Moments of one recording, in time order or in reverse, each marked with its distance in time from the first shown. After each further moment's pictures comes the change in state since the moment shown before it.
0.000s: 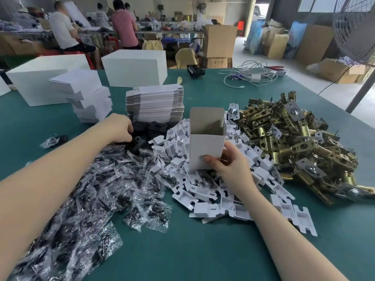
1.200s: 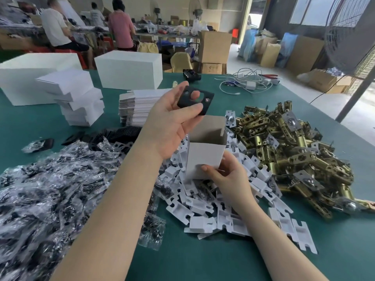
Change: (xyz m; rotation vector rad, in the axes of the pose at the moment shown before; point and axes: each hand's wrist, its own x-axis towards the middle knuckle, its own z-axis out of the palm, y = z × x) left_hand -0.078 0.141 -0.031 -2.115 0.067 0.424; right_hand 0.004 0.008 0.001 -0.012 0.041 -0.014
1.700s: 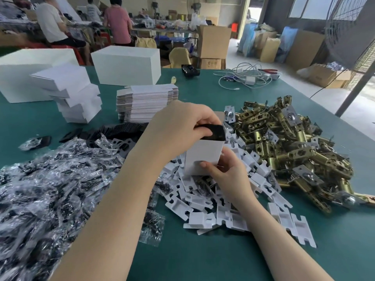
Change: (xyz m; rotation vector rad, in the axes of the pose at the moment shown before) left_hand -0.015 0.010 0.008 1.442 -0.295 0.345; right_hand -0.001 0.000 -0.001 -0.033 -0.012 -0.019
